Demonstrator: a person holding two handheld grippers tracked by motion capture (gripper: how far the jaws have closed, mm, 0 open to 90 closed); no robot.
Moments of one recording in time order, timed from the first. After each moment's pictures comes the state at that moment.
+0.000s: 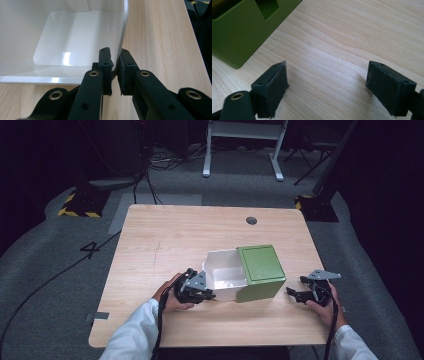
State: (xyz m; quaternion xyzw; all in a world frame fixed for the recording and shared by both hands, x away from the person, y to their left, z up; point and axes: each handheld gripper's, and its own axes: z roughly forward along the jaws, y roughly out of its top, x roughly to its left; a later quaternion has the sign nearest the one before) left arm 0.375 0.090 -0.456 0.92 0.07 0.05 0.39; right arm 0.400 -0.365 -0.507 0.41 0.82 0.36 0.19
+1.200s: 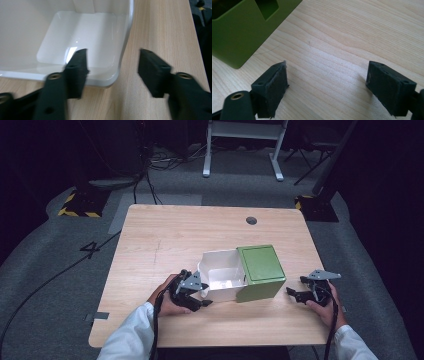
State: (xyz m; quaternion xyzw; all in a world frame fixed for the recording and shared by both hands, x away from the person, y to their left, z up) left arm 0.366 0.102 -0.454 0.91 0.11 0.06 0.40; right arm 0.400 -0.365 -0.507 0.41 0.82 0.36 0.19
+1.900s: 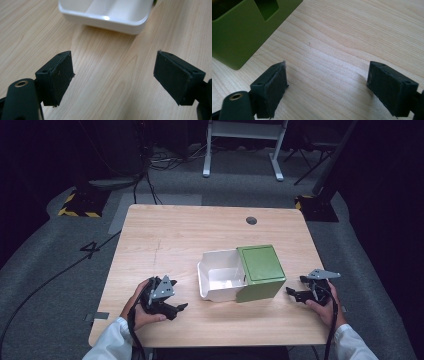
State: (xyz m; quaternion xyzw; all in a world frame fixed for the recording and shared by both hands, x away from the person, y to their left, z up) left arm 0.330 0.174 -0.461 0.88 0.23 0.16 0.38; right arm 0.402 -0.365 -0.507 0.40 0.82 0.36 0.19
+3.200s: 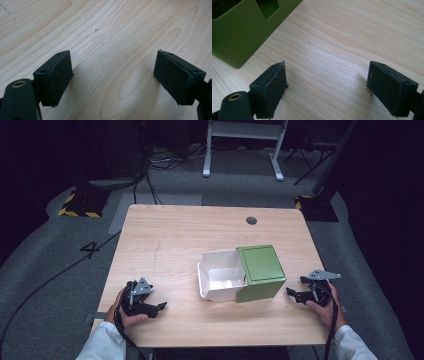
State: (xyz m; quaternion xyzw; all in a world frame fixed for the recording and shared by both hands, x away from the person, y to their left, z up) left arm 0.340 0.231 -0.507 0.86 0.35 0.13 0.35; right arm 0.400 -0.365 -0.507 0.40 0.82 0.36 0.19
